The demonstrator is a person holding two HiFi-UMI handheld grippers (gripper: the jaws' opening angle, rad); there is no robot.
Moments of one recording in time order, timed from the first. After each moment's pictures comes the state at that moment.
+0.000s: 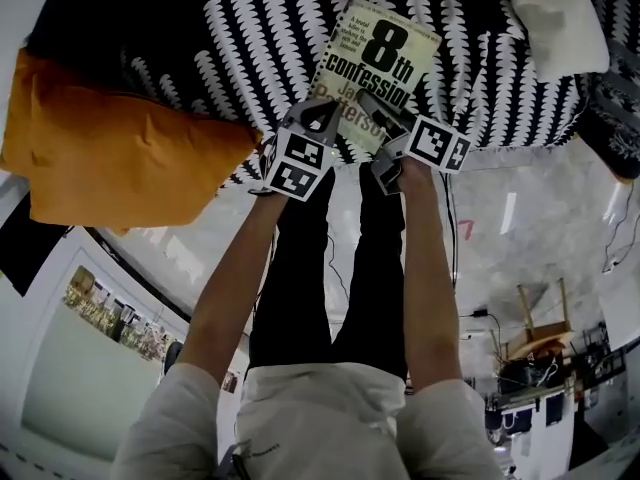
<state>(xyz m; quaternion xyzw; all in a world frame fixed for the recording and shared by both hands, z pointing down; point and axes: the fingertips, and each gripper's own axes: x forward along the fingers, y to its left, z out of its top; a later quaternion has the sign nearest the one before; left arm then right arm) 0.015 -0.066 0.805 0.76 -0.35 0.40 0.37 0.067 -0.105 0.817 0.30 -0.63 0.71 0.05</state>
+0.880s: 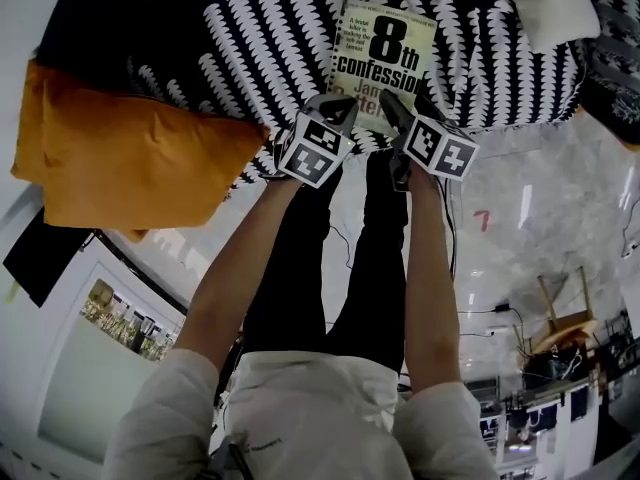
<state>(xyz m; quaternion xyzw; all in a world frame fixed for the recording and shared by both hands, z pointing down) 0.052 -0.043 0.800 0.79 -0.28 0.41 0.36 0.133 -0.075 0.817 0.45 -0.65 0.58 0.21</state>
